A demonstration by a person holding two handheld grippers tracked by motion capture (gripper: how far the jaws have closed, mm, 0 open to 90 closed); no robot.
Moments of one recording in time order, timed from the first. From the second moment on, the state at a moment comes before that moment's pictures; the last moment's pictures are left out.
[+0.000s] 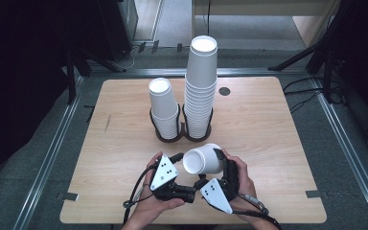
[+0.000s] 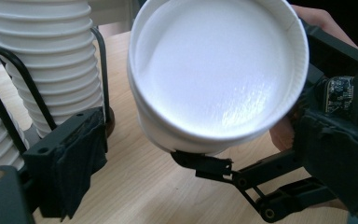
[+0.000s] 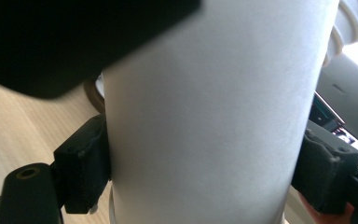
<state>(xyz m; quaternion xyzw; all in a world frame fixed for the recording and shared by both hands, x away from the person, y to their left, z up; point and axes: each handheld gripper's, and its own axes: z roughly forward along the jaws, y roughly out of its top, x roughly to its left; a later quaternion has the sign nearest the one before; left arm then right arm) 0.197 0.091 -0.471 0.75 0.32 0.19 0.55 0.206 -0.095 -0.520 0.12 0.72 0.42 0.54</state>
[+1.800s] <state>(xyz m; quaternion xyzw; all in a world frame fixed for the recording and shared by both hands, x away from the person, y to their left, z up) 0.211 0.116 -0.473 0.71 0.38 0.18 0.56 0.202 -0.093 -0.523 0.12 0.74 0.45 0.48</state>
